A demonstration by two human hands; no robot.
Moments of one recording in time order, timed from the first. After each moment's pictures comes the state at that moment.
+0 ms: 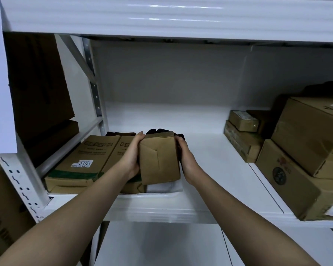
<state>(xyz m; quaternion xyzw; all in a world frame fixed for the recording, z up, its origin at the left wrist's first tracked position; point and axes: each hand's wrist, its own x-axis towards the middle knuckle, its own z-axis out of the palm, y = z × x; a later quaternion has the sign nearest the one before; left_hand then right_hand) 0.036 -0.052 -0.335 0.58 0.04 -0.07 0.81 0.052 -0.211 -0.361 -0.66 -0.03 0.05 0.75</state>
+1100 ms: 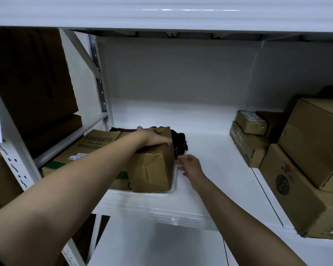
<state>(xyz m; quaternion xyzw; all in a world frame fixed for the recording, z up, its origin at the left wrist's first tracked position) 0.065 -0.107 -0.276 0.96 0.10 -0.13 0.21 0.071 -0.258 -0.397 -0.75 0.06 0.05 0.65</state>
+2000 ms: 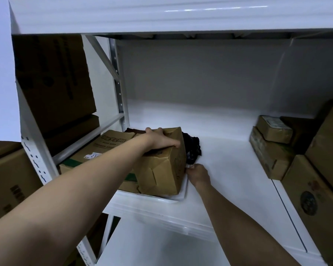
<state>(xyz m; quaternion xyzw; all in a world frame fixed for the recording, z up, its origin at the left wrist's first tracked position) 0.064 -0.105 -0.273 0.96 0.13 -0.11 0.23 0.111 -0.249 -0.431 -0.87 0.06 0.05 0.49</state>
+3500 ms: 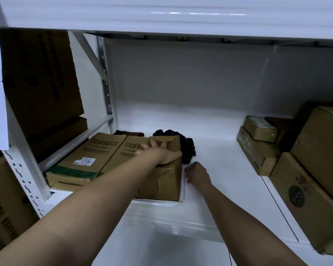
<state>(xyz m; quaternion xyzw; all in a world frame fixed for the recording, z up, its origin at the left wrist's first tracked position) 0.071 -0.114 -0.306 0.98 0.10 -0.16 0.11 0.107 -0.250 -0.418 -0.90 0.08 0.04 0.43</state>
